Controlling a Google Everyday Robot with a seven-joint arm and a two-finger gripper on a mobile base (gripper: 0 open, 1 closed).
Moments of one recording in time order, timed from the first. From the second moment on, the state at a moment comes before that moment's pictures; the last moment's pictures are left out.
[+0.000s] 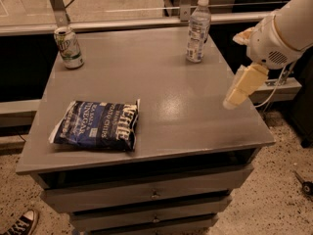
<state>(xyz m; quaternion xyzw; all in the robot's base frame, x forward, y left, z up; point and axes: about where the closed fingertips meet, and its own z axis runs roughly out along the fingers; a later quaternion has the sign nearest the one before) 0.535 -0.191 0.938 -0.58 0.76 0.01 0.29</state>
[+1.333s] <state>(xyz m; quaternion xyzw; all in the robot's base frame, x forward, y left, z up) 0.650 -0.164 0.883 -0.50 0.75 0.06 0.44</state>
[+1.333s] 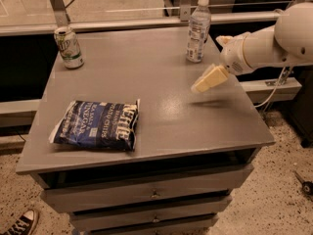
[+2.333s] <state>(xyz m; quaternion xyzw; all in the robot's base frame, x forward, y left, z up) 0.758 -0.180 0.902 -0.37 0.73 0.13 0.56</state>
